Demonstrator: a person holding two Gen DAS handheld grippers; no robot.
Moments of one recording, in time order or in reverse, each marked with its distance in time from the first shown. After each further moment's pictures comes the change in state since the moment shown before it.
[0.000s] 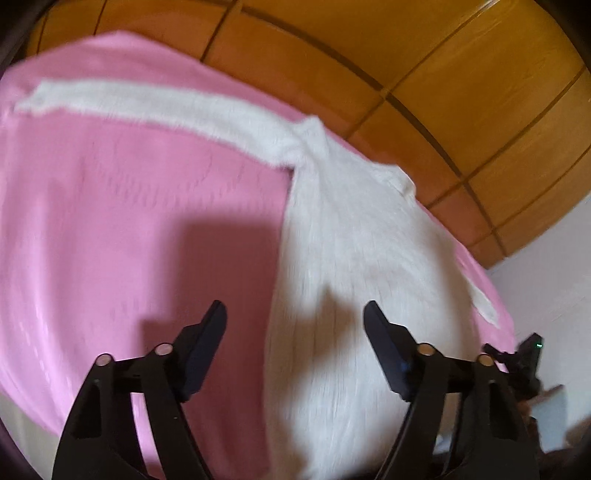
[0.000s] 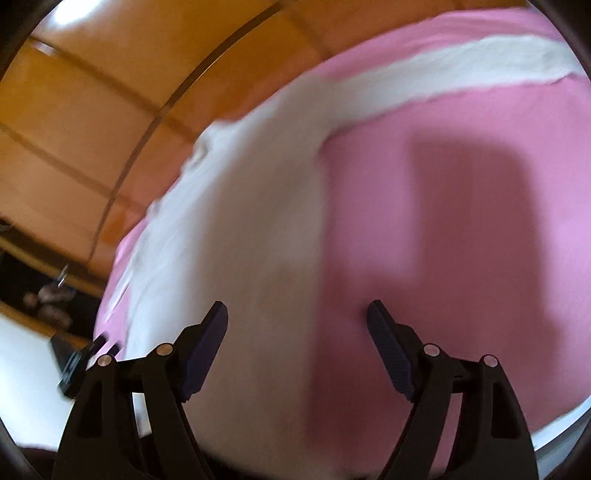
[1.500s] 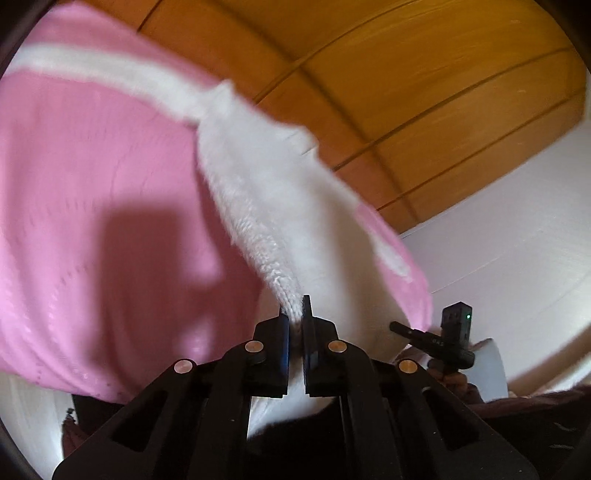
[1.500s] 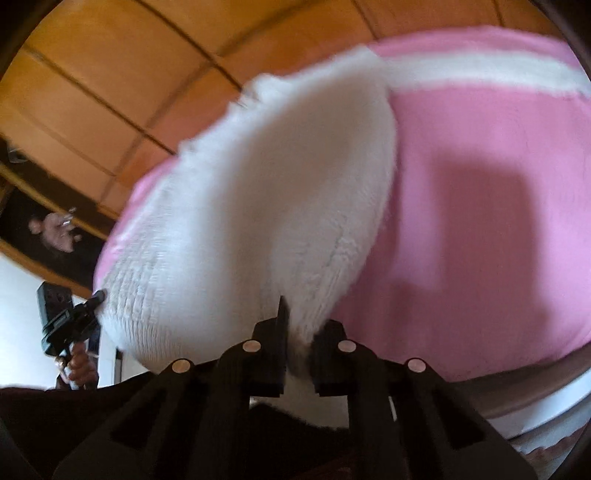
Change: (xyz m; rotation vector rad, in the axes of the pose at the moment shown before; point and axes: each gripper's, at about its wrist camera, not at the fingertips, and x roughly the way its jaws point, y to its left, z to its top) left arm -0.054 -0.032 -0.037 0.045 0.074 -0.339; right arm -0.041 0.036 -0.047 -0.184 0.050 0.005
